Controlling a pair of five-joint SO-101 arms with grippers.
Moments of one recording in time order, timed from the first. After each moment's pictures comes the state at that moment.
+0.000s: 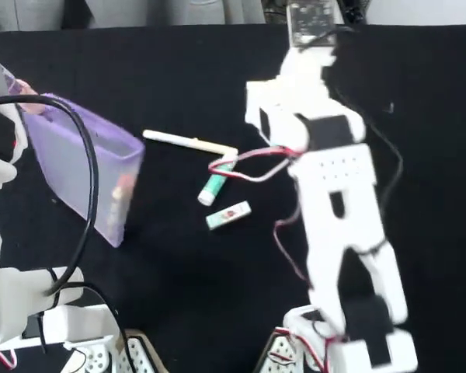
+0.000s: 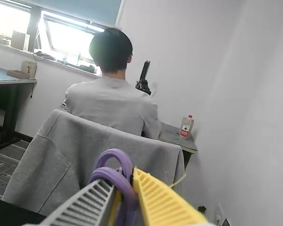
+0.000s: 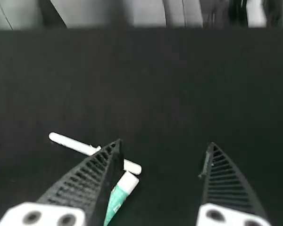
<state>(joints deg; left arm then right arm) -14.5 -6.5 -94.2 99.8 15.3 -11.1 -12.9 5.7 58.9 -9.2</state>
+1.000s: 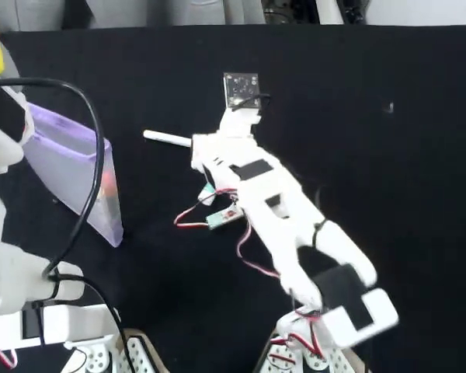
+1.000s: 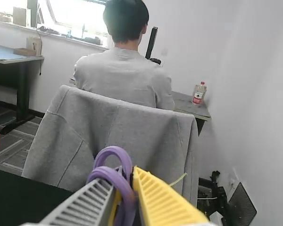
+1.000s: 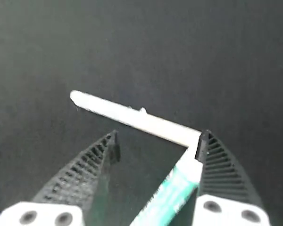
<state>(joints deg) -14.5 -6.8 -86.7 100.7 11.6 -24.1 -2.4 36.2 19.4 -21.7</state>
